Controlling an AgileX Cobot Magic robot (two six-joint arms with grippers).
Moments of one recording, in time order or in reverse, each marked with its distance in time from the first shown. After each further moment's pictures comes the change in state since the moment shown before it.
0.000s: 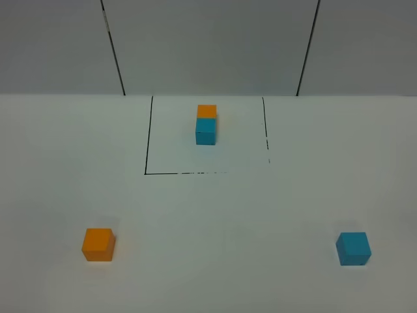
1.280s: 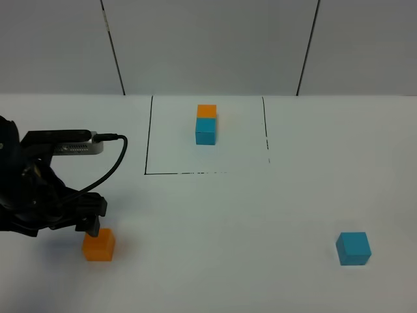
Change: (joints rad) left arm -0.301 1.505 -0.419 0.053 -0.237 -0.245; right arm 0.000 0.000 0.000 0.000 0.000 0.000
